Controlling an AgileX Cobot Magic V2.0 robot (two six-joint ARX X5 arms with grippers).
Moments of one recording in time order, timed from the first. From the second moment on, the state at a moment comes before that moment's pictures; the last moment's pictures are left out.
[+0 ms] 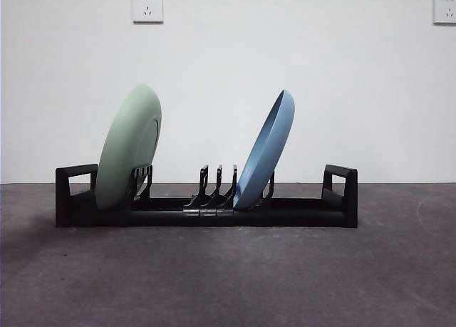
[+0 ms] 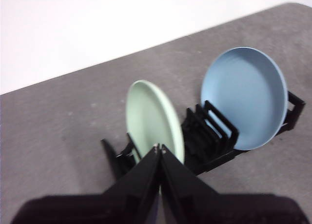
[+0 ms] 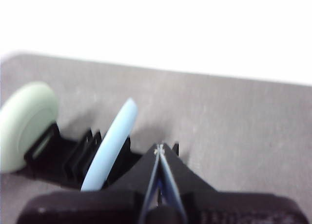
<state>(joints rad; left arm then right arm) -0.42 0.78 0.97 -0.53 -0.08 0.07 0.33 0.79 1.04 -0.51 0.03 0.00</state>
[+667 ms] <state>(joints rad) -0.39 0.37 0.69 -0.57 -0.11 0.06 0.33 0.58 0.69 -0.46 0.03 0.02</state>
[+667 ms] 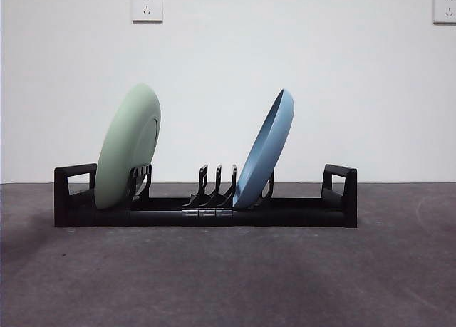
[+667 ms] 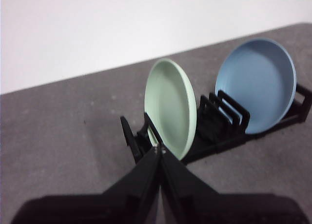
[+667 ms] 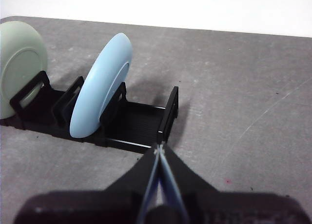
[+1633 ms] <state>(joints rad) -0.09 0.15 0.28 -0.20 0.10 0.06 0.33 0.58 0.69 -0.46 0.03 0.02</state>
